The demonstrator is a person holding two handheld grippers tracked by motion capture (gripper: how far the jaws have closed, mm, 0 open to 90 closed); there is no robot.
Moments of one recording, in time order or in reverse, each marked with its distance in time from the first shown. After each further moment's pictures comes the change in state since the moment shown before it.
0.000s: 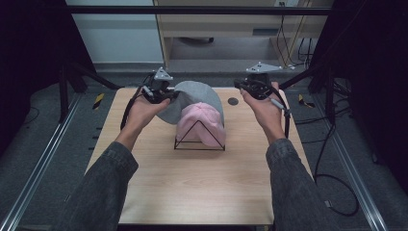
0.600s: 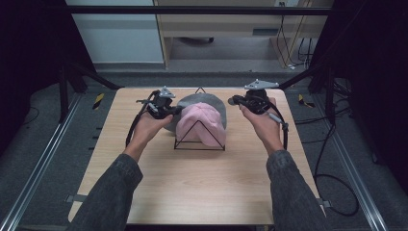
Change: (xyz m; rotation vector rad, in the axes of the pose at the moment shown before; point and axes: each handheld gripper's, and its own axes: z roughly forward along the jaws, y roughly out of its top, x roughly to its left) left arm -0.011 -0.054 0.039 0.072 -0.036 -0.075; right arm 0.006 -0.048 0.009 0.071 0.033 0.037
